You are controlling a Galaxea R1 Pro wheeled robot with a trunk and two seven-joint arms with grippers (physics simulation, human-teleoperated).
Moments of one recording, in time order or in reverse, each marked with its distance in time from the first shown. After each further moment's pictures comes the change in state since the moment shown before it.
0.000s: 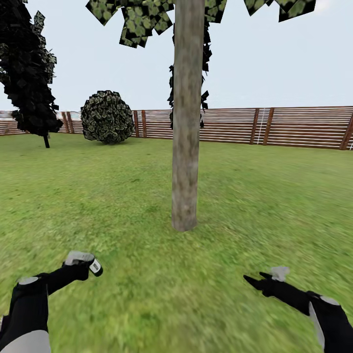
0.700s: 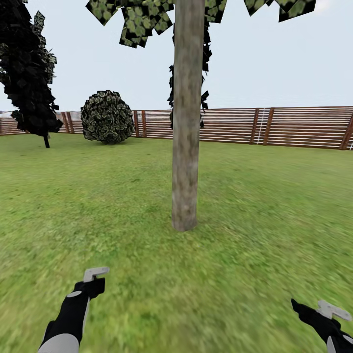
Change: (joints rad) left arm -0.002 -0.069 -0.085 0.417 0.146 -0.113 0.830; right arm 0.000 0.008 -0.379 0.258 0.108 -0.209 -0.683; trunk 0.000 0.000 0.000
